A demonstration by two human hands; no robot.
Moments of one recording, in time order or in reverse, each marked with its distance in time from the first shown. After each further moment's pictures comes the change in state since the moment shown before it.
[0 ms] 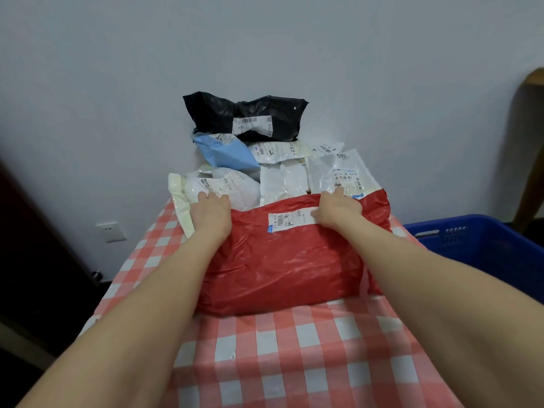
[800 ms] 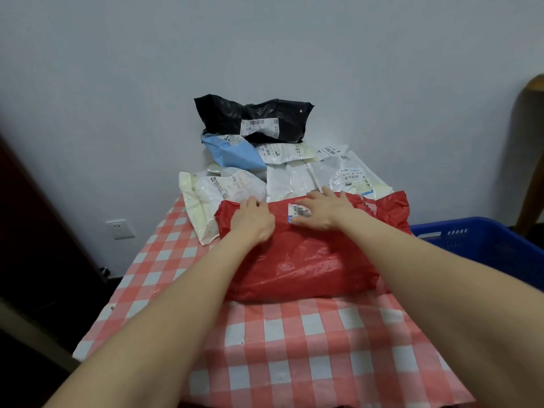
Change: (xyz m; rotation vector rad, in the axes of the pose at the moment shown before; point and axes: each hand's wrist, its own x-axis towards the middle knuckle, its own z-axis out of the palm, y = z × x) left_hand -0.026 0.044 -0.012 -0.380 -0.172 0.142; right_hand -0.017 -0.009 -0.003 -0.138 -0.063 -0.381
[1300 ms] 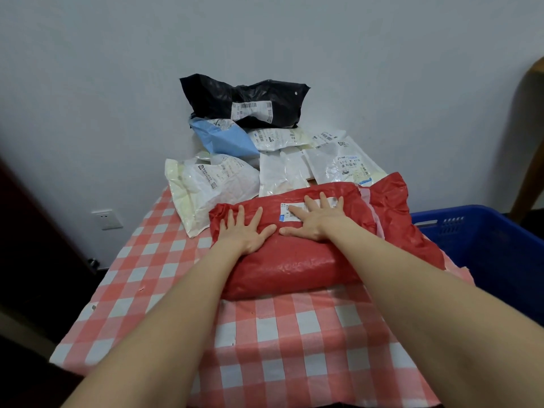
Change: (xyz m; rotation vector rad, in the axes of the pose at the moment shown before) left_hand -0.003 -0.021 0.041 0.064 -0.381 -0.095; right_hand 0.012 -0.004 0.040 -0.122 -0.211 0.094
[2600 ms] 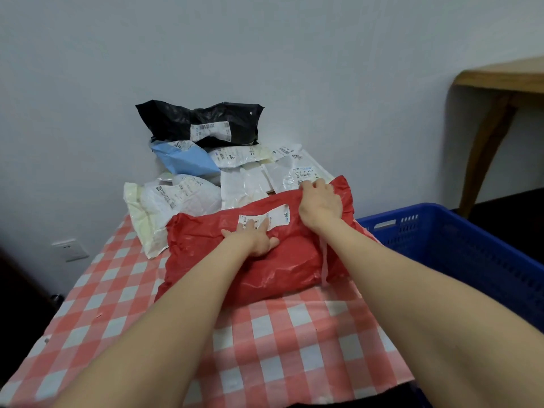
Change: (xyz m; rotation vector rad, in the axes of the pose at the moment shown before) left_hand -0.020 0.101 -0.021 0.151 -0.087 0.110; right_hand -0.038 0.067 -0.016 0.420 0.553 0.270
